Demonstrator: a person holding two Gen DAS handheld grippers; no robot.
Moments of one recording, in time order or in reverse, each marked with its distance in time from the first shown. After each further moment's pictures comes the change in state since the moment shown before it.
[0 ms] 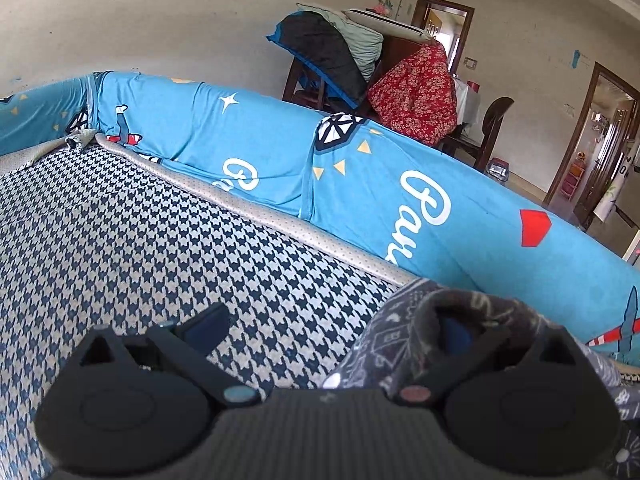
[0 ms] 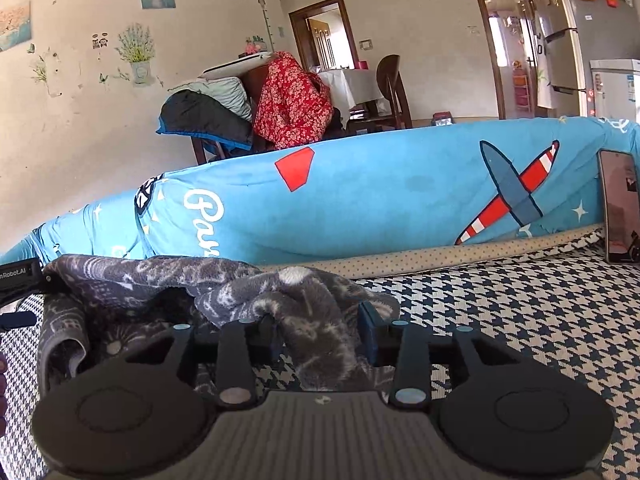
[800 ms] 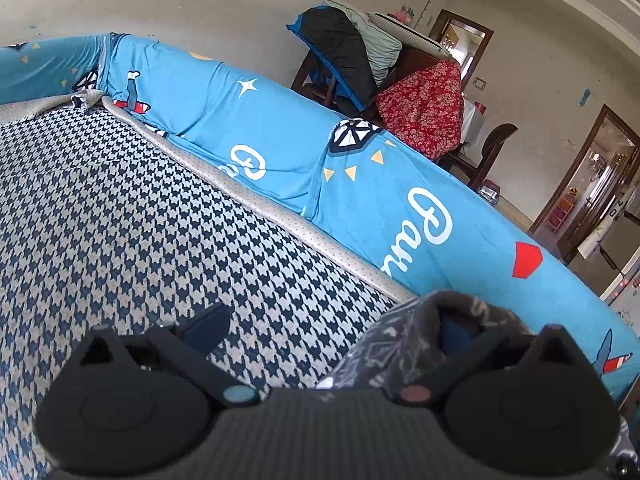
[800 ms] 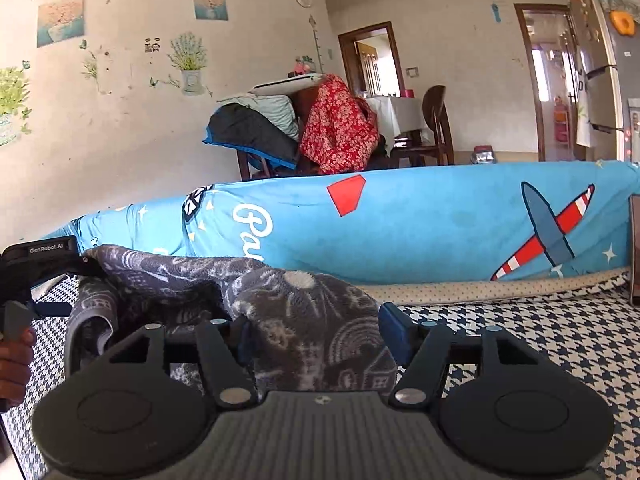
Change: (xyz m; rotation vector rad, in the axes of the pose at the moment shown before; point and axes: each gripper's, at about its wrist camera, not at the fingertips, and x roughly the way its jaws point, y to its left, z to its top) left arm -0.002 0.028 0.006 -0.135 0.009 -0.061; right arm -0.020 0.023 -0.002 -0.130 -0.098 0.099
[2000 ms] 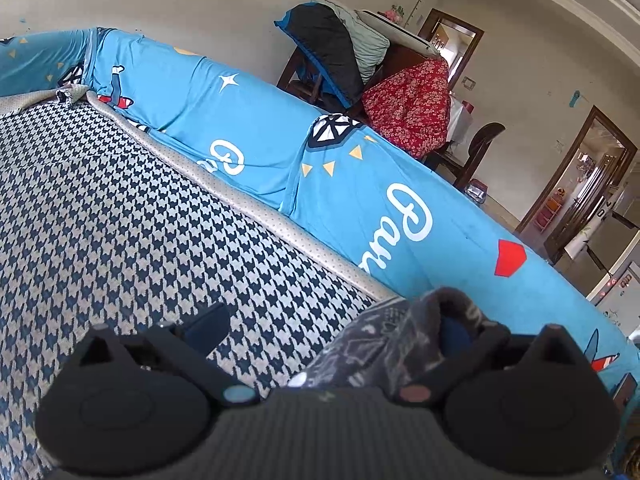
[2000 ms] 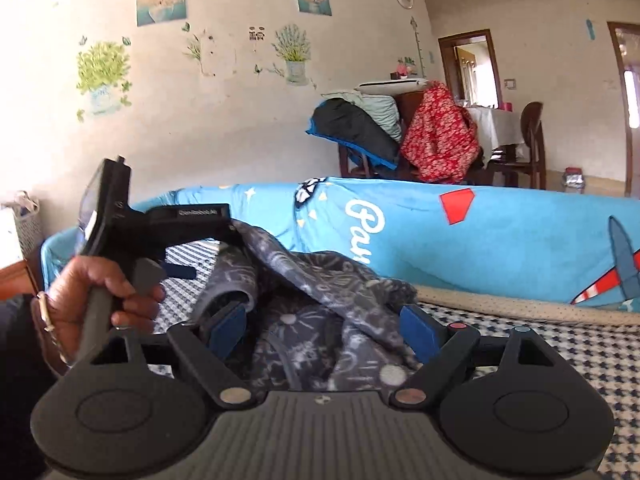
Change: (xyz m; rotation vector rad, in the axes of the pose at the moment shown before) left arm 0.008 -0.017 -0.003 0.000 0.020 -0.052; right arm -0.026 0.040 -0.003 -0.076 0.035 0.342
